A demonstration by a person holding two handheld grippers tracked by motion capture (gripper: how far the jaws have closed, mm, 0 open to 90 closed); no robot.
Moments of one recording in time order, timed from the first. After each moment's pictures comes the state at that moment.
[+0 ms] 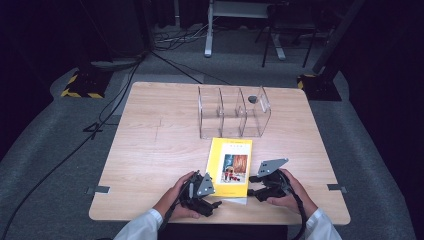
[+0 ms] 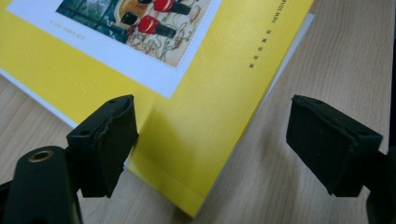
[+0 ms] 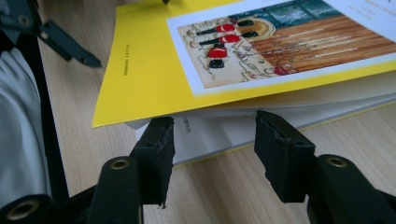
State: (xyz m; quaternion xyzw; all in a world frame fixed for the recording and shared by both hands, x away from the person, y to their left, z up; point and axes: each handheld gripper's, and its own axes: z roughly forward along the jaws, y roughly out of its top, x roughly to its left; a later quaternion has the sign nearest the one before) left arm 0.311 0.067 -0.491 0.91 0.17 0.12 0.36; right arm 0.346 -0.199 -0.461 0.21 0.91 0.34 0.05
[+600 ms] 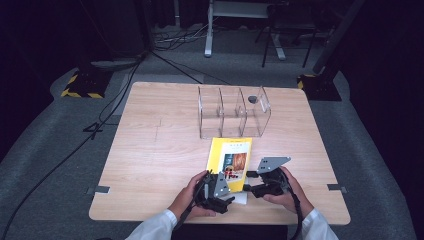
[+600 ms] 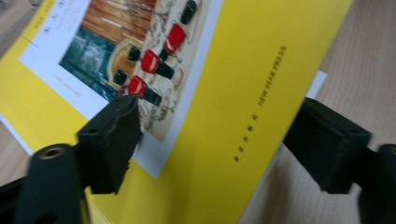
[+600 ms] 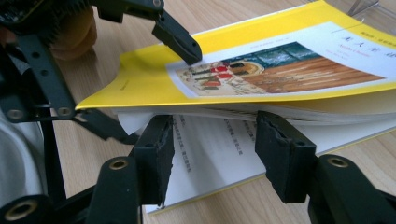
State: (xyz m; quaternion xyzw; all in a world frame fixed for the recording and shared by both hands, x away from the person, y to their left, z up) left arm 0.311 0.032 -0.487 0.89 0.19 0.17 0.37; right arm 0.345 -0.191 -0.449 0.22 0.89 0.39 0.07
